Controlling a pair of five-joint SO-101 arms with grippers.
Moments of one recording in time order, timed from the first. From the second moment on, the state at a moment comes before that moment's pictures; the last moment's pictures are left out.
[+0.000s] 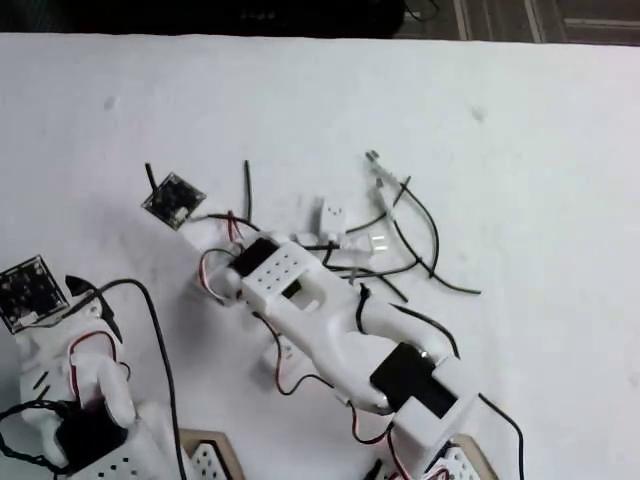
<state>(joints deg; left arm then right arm) -37.2 -104.2 83.1 61.2 -1.4 -49.5 12.1 18.5 40.5 10.3</state>
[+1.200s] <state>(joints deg) -37.2 -104.2 83.3 61.2 -1.4 -52.5 21.8 1.1 58.6 13.2</state>
